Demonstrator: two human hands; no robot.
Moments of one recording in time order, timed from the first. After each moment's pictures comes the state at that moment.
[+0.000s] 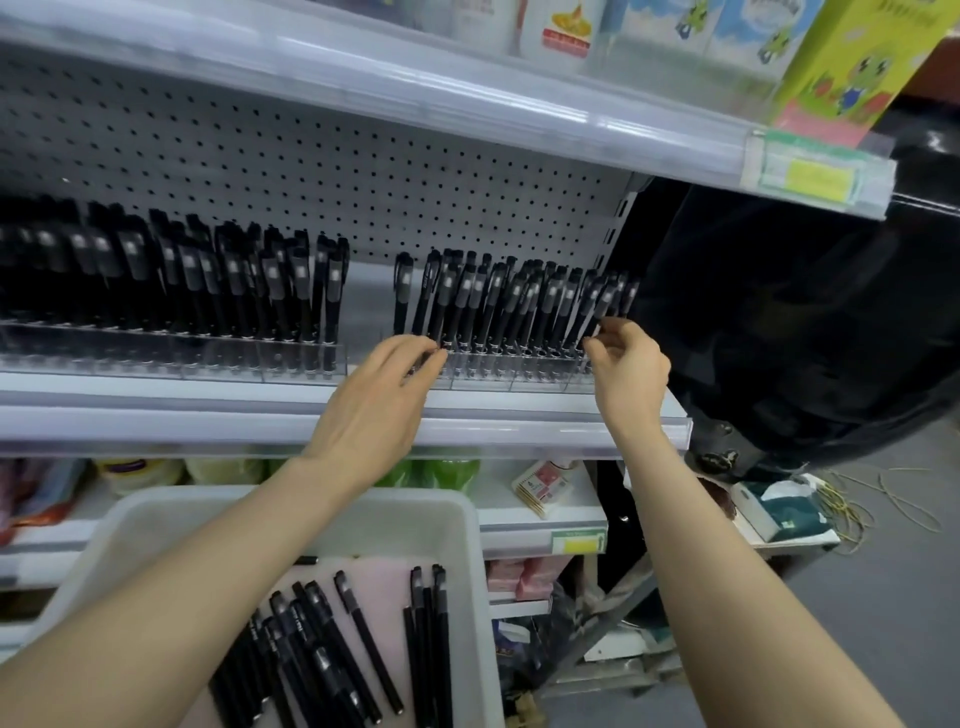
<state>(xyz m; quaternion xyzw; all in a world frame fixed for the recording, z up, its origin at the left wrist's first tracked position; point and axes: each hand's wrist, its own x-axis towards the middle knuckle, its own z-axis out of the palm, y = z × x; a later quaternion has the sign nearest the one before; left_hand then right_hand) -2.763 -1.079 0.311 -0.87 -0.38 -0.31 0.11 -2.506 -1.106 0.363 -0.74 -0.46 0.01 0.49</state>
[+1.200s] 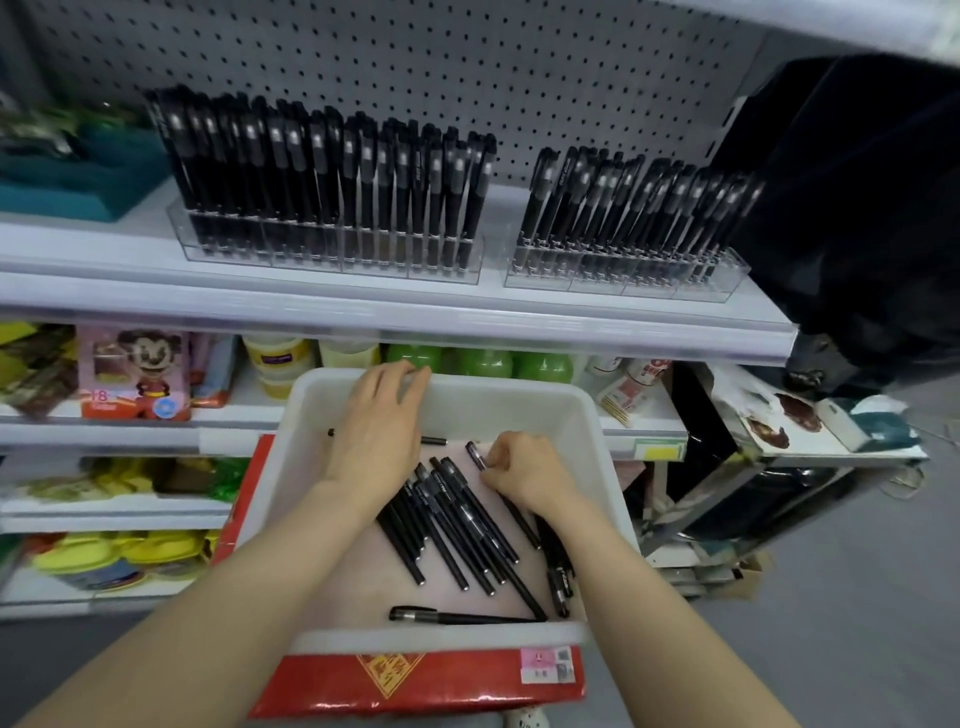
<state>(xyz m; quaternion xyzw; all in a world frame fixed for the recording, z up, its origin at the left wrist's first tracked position) -2.894 -1.152 0.211 -0.83 -0.52 -0.21 0.02 -2.702 -1.188 0.202 -0.75 -0.61 0.23 0.10</state>
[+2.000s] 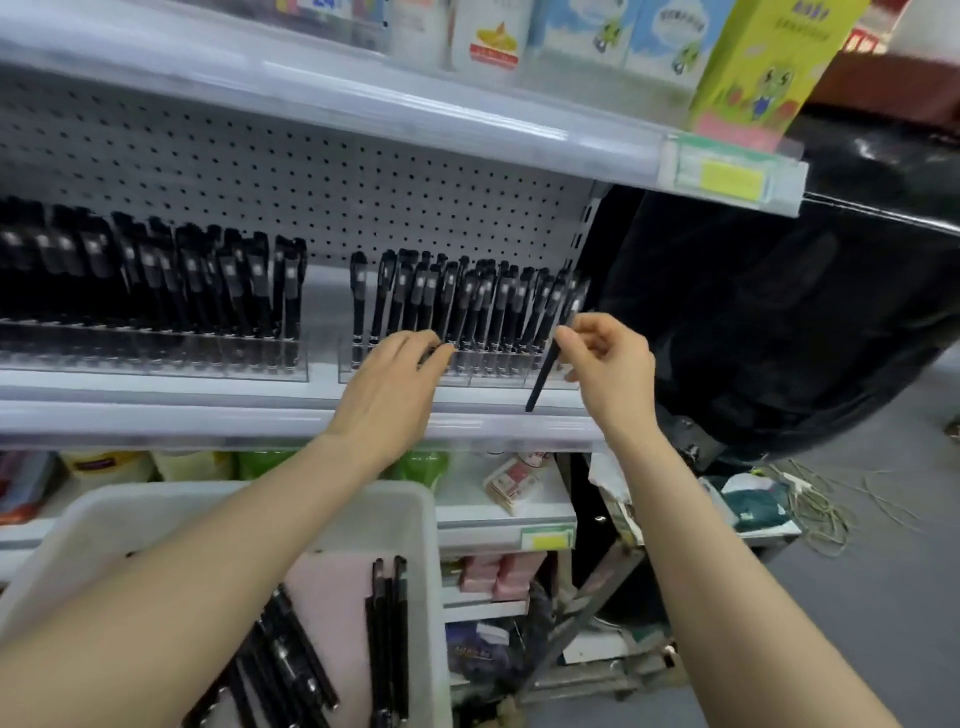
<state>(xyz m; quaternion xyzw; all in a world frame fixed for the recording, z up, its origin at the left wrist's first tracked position) -2.706 -1.093 0.328 -0.86 -0.42 -0.26 0.11 -2.494 -1.156 0.390 -0.66 -0.52 0.08 0.54</state>
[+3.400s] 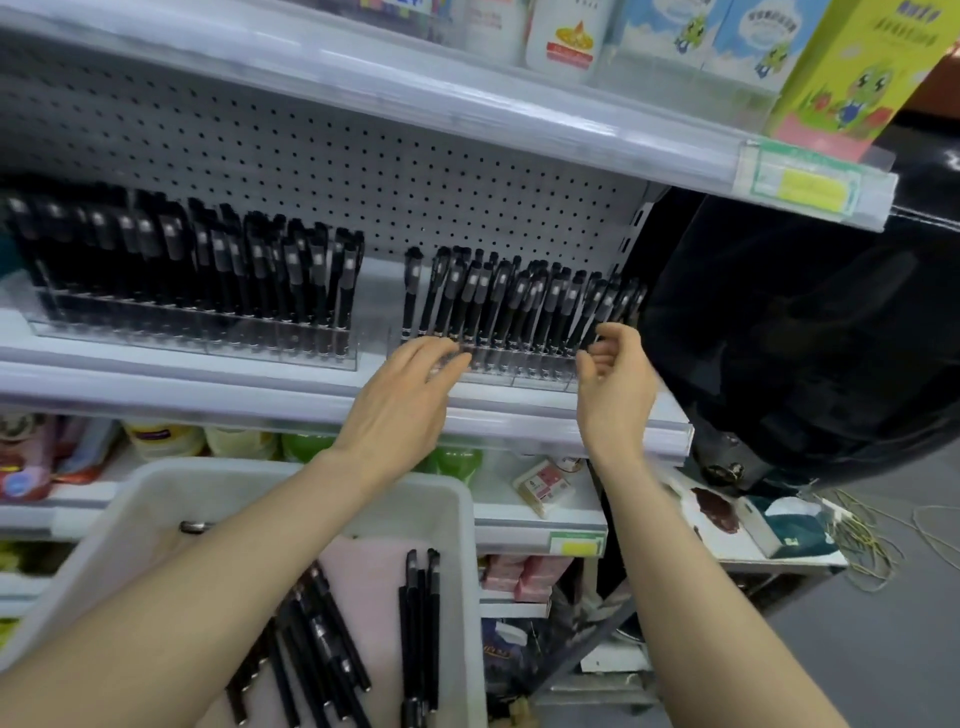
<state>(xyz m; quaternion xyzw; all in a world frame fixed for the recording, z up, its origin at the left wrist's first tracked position) -2.742 -1.102 0.312 -0.86 -0.41 -0.30 0.08 -2.527 -1.127 0.350 -0.70 -0.49 -0.01 0.53</state>
